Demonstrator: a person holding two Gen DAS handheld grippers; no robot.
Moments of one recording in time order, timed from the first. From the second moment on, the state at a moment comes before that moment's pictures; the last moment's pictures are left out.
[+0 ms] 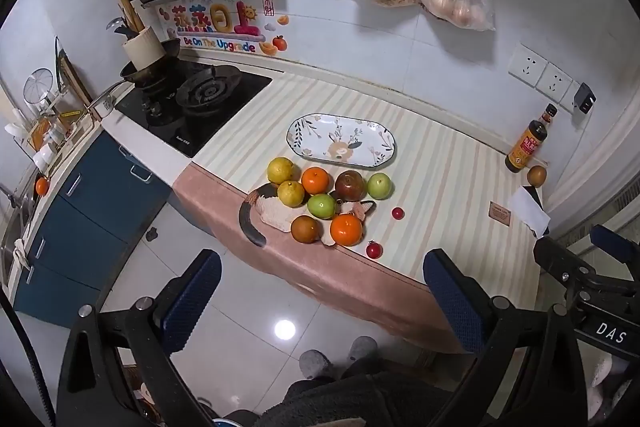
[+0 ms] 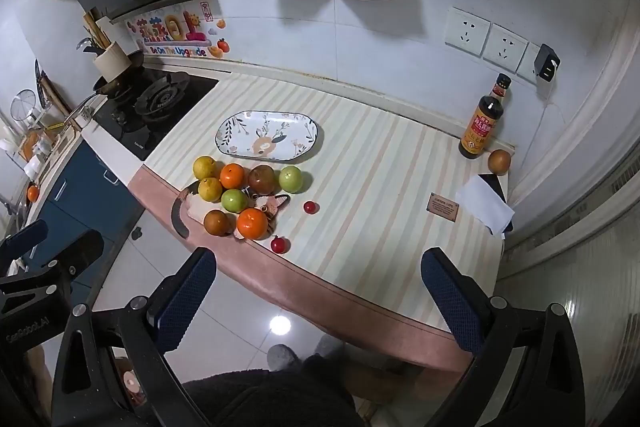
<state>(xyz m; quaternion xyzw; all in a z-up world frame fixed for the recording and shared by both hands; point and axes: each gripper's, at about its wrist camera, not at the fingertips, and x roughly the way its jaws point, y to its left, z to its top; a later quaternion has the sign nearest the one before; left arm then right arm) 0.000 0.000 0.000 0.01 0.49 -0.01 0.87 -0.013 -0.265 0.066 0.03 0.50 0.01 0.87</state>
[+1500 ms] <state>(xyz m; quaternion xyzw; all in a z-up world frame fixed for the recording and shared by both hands) -0.004 -0.012 0.008 0.01 0.48 -0.01 0.88 -0.037 -0.259 0.071 0.04 0.49 0.01 0.87</state>
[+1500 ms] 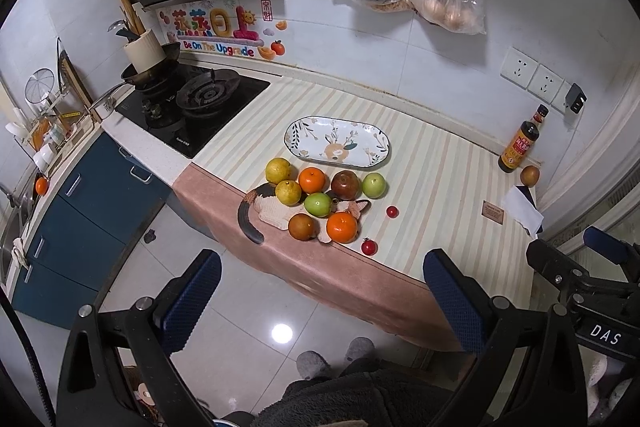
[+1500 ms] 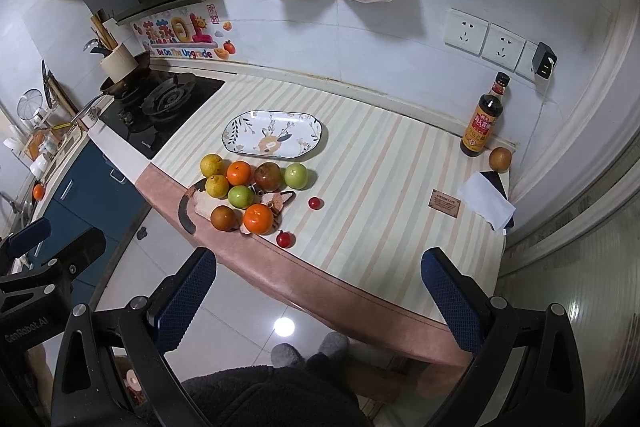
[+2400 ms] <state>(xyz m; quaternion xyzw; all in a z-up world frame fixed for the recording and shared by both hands) -0.010 -0.013 0.016 0.01 0.47 -0.01 0.88 -0.037 -0.256 0.069 0.04 0.49 0.01 0.87</state>
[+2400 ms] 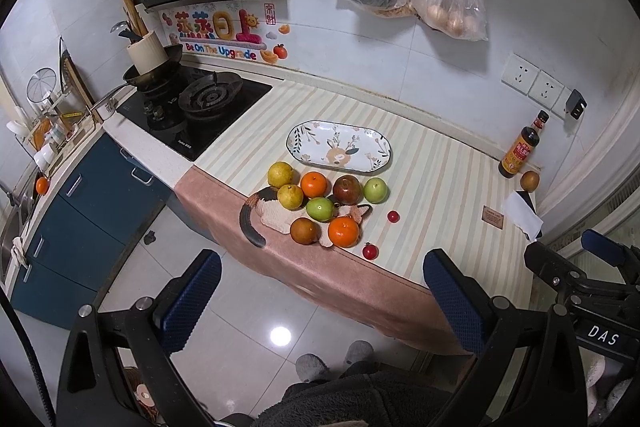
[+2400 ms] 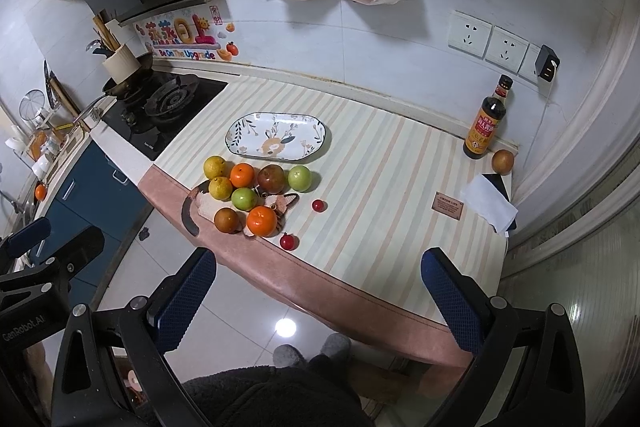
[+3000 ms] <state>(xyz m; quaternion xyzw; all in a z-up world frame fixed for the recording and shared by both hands) -0.010 -0.010 0.038 0.00 0.48 -0.01 0.88 -0.035 -0.244 0.074 0.04 0.49 0.01 0.87</state>
